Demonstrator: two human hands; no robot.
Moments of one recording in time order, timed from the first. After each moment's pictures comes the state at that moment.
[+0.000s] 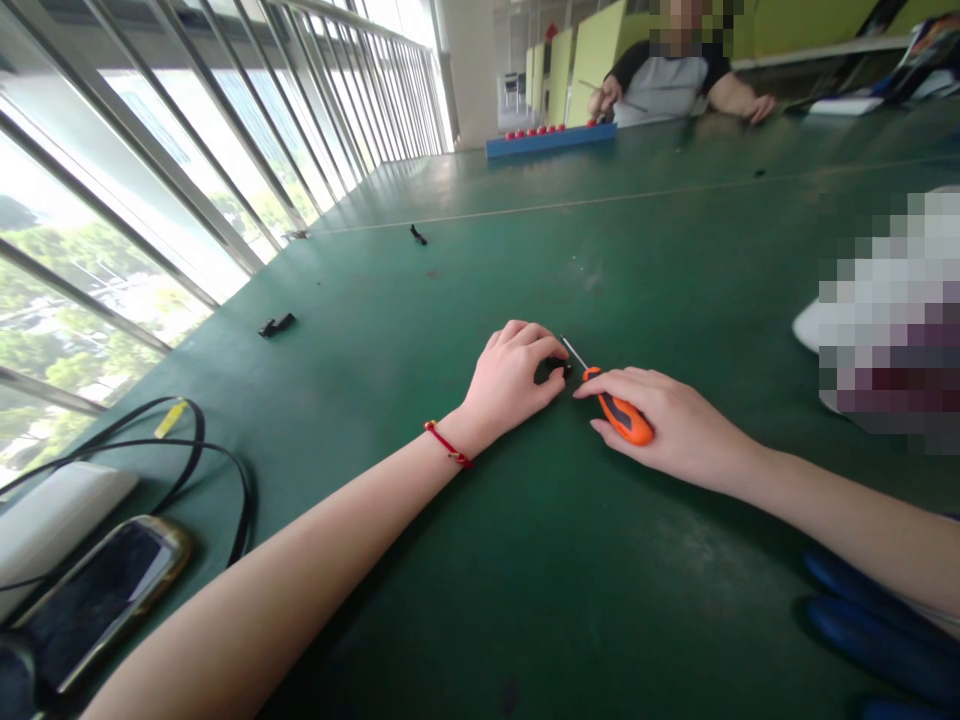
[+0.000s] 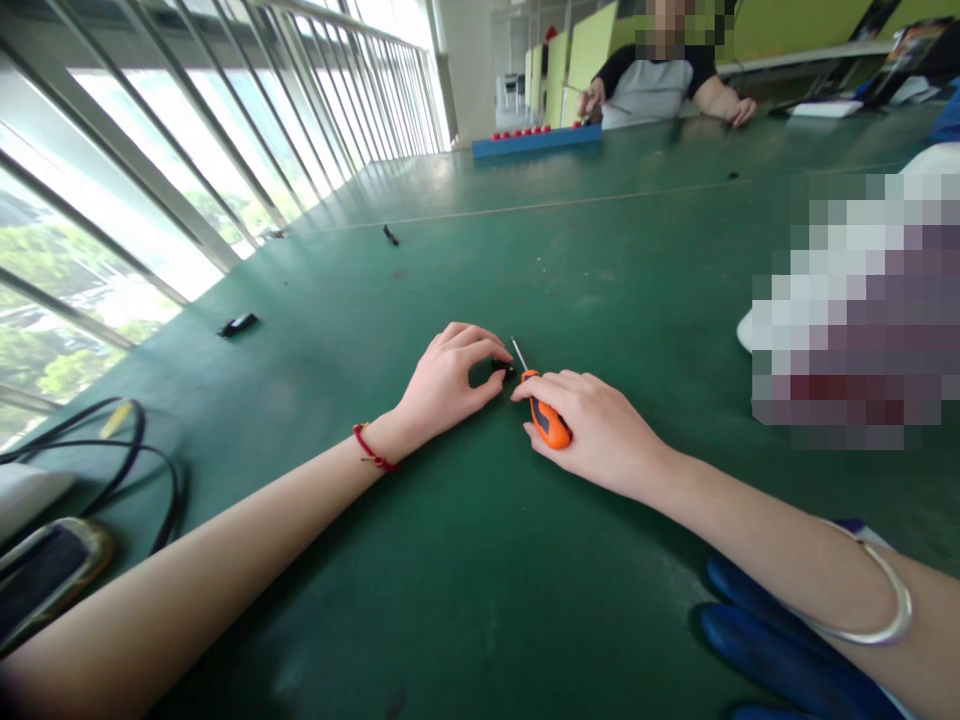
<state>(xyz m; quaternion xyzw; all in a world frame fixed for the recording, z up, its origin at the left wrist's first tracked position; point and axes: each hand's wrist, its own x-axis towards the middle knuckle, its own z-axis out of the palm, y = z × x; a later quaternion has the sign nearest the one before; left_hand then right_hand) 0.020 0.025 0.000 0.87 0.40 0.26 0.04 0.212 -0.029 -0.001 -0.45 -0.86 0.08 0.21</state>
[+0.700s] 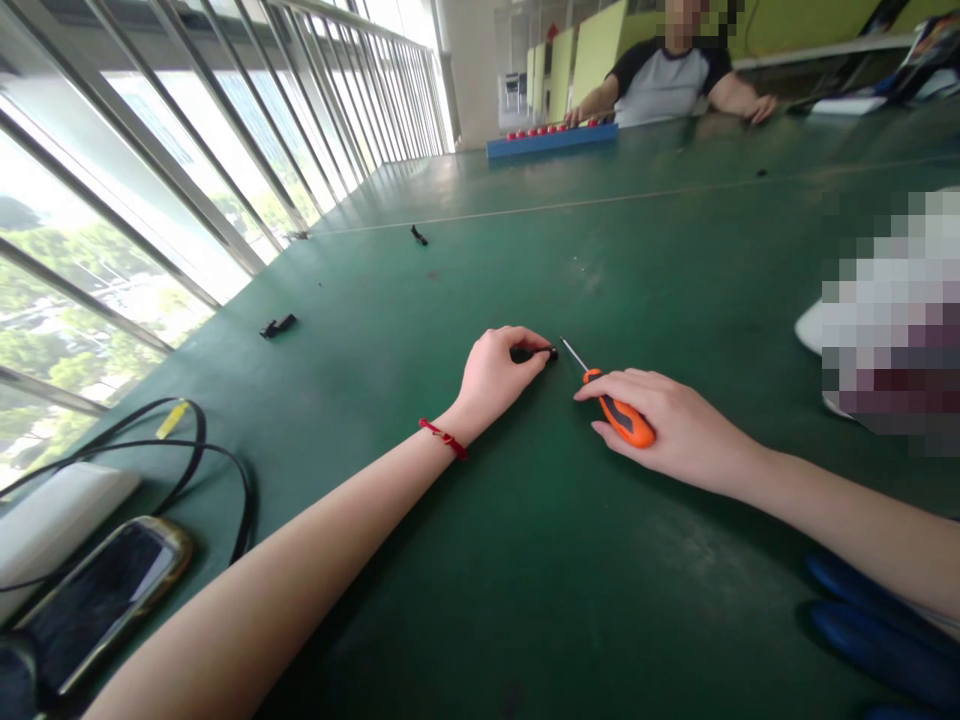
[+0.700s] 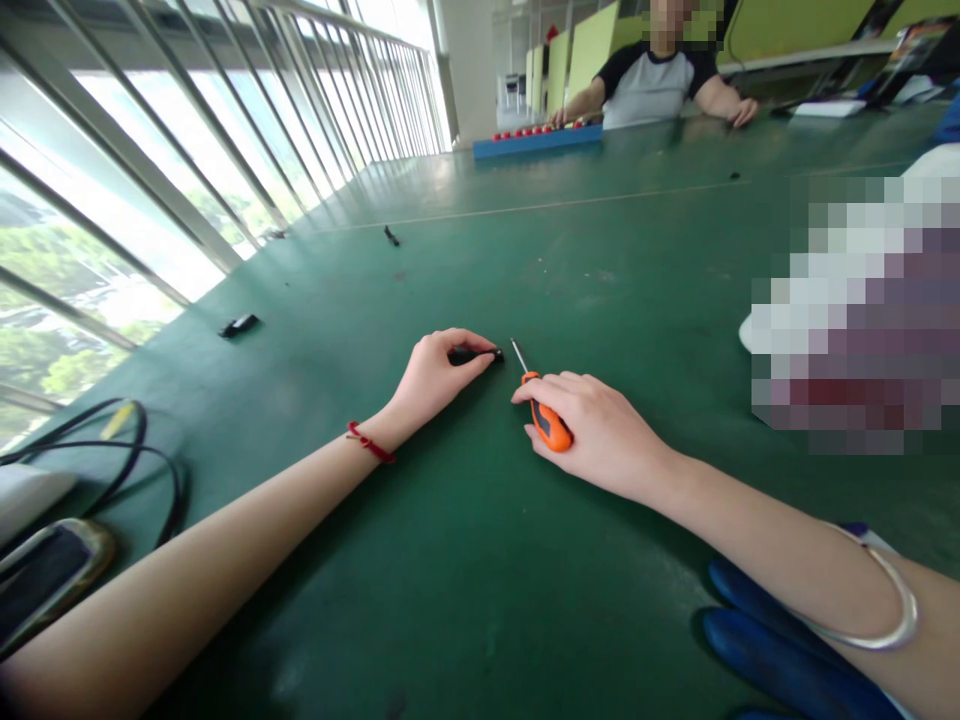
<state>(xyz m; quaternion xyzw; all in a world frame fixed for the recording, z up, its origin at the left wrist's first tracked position) 0.014 0.038 -0.003 0.78 0.49 0.35 0.20 0.211 -0.030 0.001 -0.45 -0.87 0.08 0.20</state>
